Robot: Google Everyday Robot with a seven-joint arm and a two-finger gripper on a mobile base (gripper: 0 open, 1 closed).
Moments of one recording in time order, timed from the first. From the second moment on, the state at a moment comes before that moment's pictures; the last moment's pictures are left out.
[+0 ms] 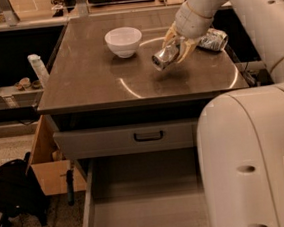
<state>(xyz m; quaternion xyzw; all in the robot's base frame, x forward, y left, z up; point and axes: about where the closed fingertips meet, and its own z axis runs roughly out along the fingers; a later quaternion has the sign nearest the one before) 0.717 -0.132 0.861 -0.89 0.40 0.02 0.22</state>
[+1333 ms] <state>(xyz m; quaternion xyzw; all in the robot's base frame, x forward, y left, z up) 0.599 -0.166 0.873 -0.92 0.32 0.02 0.22</state>
